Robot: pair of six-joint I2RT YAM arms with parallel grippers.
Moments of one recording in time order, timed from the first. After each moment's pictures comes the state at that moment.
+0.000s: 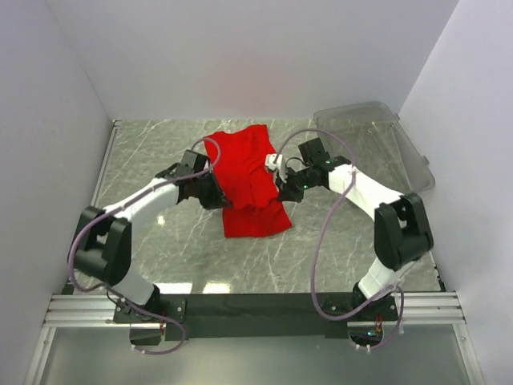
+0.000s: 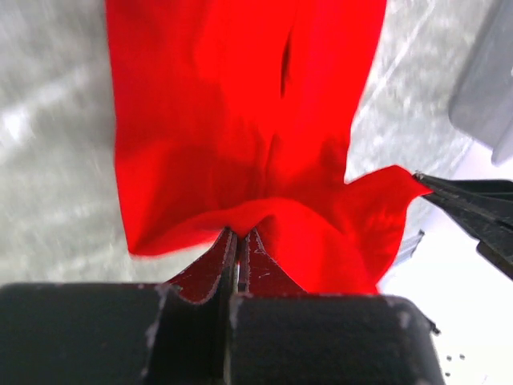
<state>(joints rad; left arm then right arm) -0.41 1.52 0.99 -0.42 0.33 -0.90 0.40 1.64 1.18 -0.57 -0.70 -0.77</state>
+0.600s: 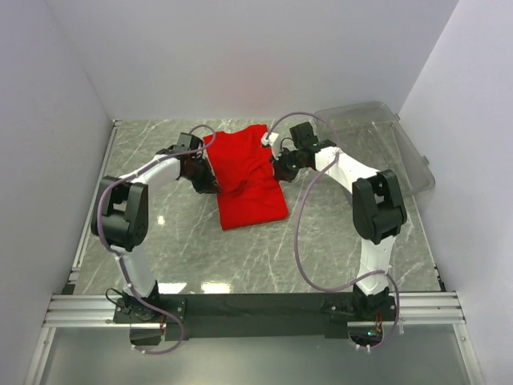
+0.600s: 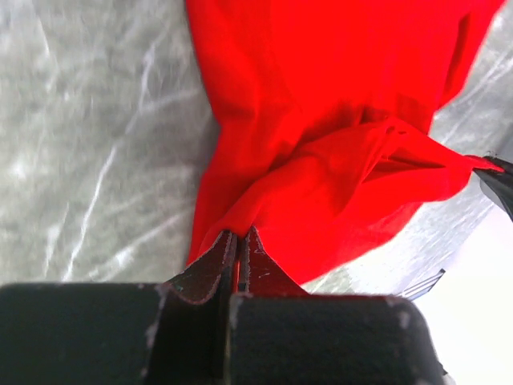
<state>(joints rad) -0.26 1.83 1.27 -0.52 0.35 -0.72 0.38 1.95 1.48 -0.49 -0.50 -0.56</state>
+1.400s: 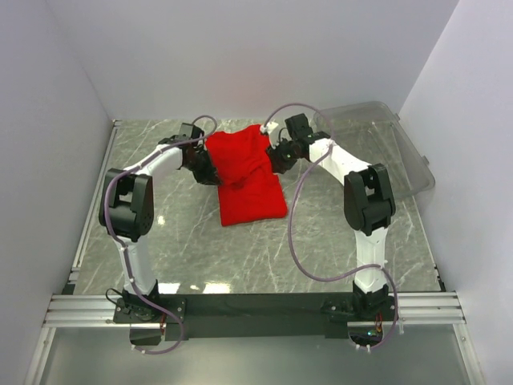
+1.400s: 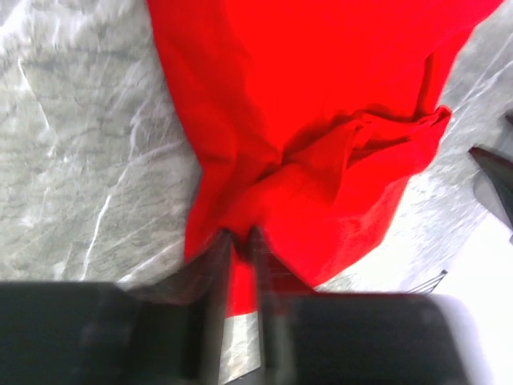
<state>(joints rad) -0.24 1.96 1.46 -0.61 0.37 -0.67 0.38 2.08 1.65 -0.52 -0.38 -0.42</state>
